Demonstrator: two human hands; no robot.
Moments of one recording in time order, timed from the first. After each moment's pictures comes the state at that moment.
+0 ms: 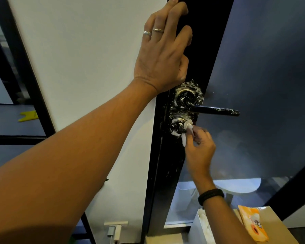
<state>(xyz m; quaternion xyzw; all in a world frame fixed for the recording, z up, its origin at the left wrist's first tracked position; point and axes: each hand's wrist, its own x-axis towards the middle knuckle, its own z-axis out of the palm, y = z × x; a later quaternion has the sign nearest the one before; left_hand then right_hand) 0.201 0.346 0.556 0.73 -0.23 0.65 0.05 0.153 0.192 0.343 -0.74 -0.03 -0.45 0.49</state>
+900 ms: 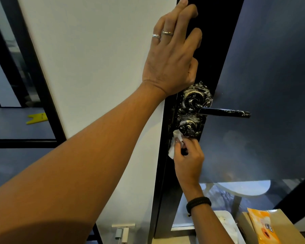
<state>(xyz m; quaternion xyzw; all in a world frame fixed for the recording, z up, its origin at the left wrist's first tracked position) 0.203 0.347 0.557 0.71 -0.25 0.65 0.06 0.158 0.238 0.306 -0.77 -0.01 -0.47 0.43</state>
